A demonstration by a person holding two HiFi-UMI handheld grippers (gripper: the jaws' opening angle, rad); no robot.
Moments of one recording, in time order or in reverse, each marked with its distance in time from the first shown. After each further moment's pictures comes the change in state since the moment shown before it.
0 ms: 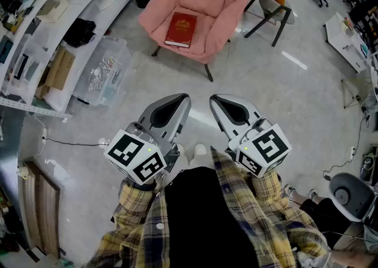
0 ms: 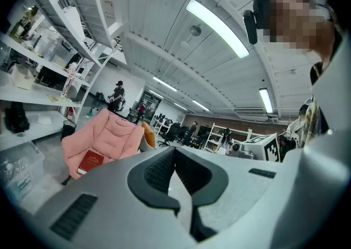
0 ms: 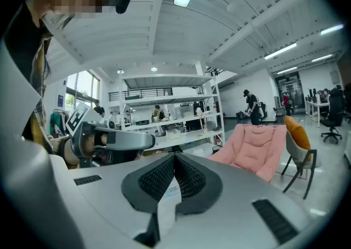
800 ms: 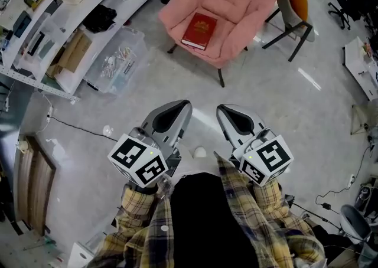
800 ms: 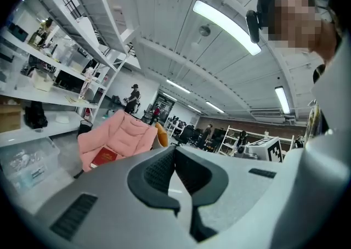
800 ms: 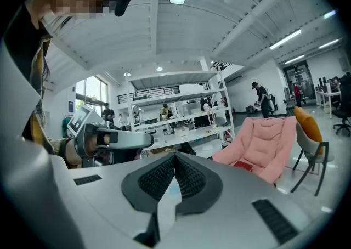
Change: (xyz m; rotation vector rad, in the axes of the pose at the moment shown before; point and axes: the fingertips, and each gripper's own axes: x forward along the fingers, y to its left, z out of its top) left arm -0.001 0.005 -0.018 -0.041 -0.030 0.137; right arm -0.010 -0.011 -0.019 0.031 0.023 0.090
